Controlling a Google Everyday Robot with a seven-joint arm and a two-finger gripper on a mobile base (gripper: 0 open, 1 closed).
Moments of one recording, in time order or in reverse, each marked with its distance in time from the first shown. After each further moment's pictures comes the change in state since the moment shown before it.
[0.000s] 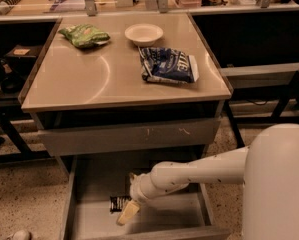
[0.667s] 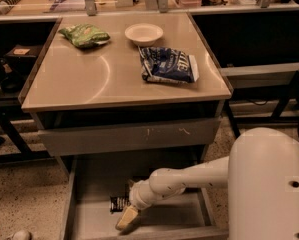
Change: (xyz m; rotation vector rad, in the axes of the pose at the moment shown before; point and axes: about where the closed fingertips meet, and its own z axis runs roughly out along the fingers) arm 0.029 -0.005 0.051 -0.036 -0.019 0.028
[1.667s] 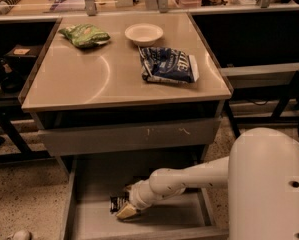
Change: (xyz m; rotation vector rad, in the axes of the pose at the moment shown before) arm 0.001 0.001 0.001 -0.002 0.000 0.001
